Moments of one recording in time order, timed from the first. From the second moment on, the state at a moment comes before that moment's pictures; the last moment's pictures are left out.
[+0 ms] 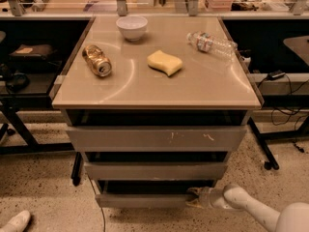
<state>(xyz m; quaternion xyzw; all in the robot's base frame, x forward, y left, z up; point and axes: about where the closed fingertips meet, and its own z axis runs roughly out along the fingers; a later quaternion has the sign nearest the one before) 0.546 -0.193 0.173 -0.63 0.67 0.12 0.37</state>
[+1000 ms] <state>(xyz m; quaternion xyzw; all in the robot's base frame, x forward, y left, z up) 0.513 -0.206 0.169 -0.63 0.68 0.15 0.36</state>
